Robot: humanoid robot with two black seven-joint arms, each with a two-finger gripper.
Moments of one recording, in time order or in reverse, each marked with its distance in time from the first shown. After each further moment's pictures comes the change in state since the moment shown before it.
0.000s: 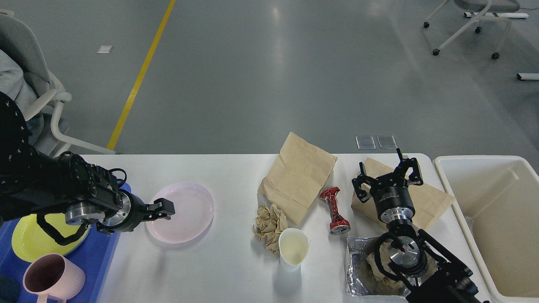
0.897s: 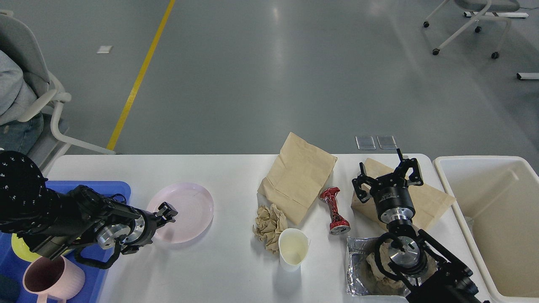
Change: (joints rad) left arm 0.306 0.015 -0.229 0.264 -0.275 0.080 0.065; right arm 0.000 0.000 0.001 0.000 0.000 0.000 0.000
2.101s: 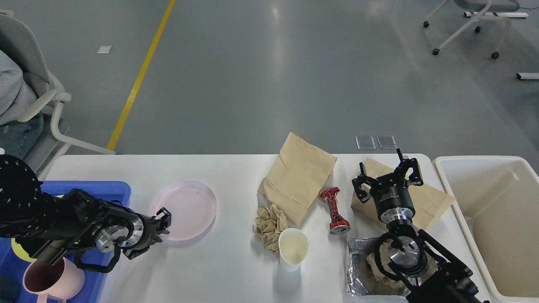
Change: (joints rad) left arm 0.027 0.020 -0.028 0.005 -0.067 -0.036 0.000; right arm 0.000 0.000 0.000 0.000 0.000 0.000 0.000
